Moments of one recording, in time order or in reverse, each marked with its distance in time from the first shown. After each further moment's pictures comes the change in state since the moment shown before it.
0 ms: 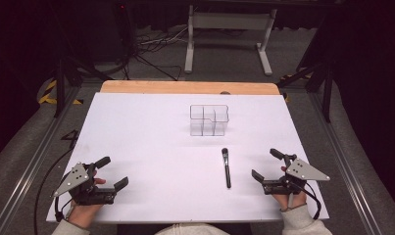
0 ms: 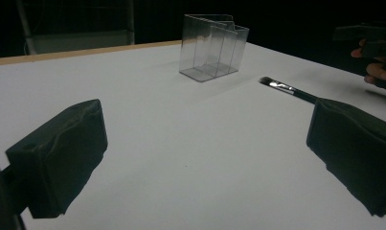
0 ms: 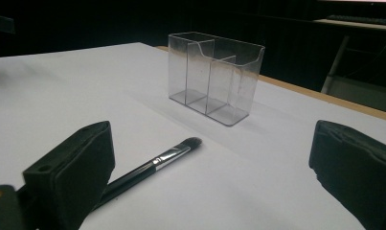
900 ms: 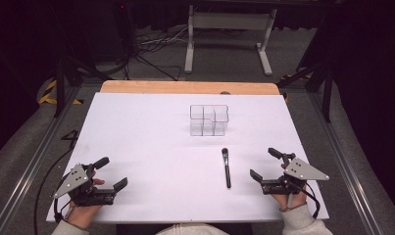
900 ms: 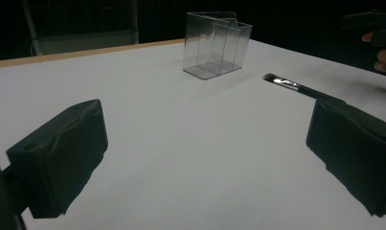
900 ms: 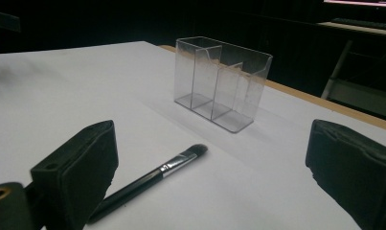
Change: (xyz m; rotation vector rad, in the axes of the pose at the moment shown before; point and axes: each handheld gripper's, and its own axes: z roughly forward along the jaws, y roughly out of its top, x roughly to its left) left arm -0.003 -0.001 -0.002 0.005 0.015 0.023; right arm 0.007 0.014 0.002 0.010 0.011 -0.031
